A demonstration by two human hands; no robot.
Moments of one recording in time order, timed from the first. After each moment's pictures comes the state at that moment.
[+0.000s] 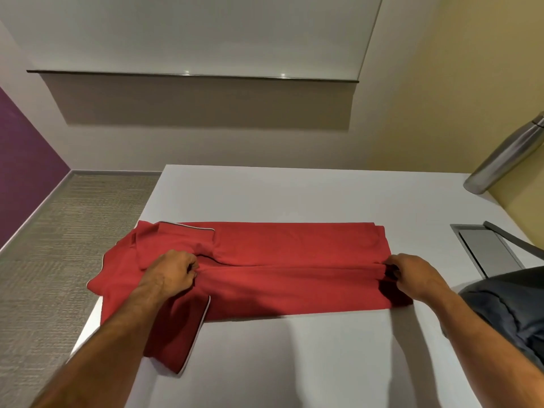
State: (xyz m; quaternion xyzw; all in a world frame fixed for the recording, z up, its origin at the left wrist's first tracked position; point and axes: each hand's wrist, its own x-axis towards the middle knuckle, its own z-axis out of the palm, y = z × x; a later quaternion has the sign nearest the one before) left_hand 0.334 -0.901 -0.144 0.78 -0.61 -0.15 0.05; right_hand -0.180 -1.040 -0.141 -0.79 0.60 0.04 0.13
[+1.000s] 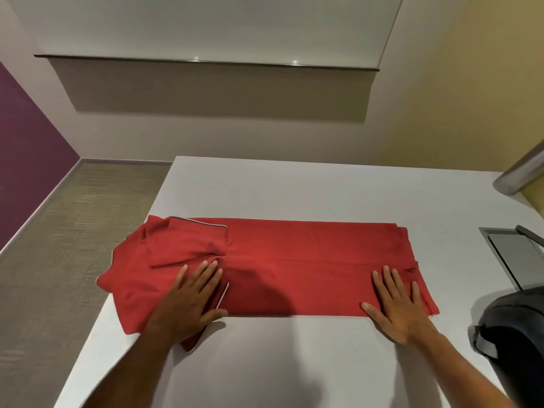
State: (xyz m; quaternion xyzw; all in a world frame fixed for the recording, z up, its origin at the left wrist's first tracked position) left_hand 0.337 -0.853 -0.224 0.65 -0.76 -0.01 -0.02; right_hand -0.139 -0.990 -0.228 -0.80 0.58 0.13 0.12
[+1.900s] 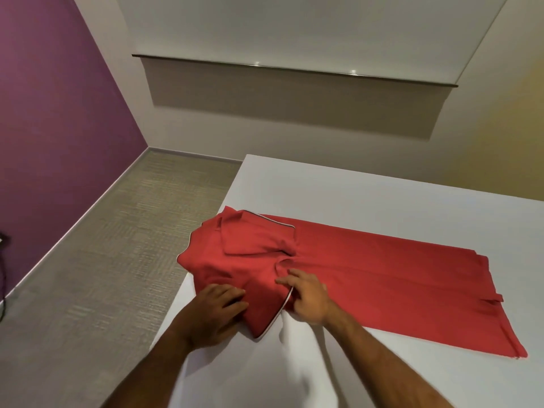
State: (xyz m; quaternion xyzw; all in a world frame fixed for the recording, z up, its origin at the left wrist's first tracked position) left_hand 0.414 -0.767 -0.216 0.58 -0.81 0.00 0.11; right_hand 0.179 -0.930 -0.202 -0.87 0.38 0.00 0.31
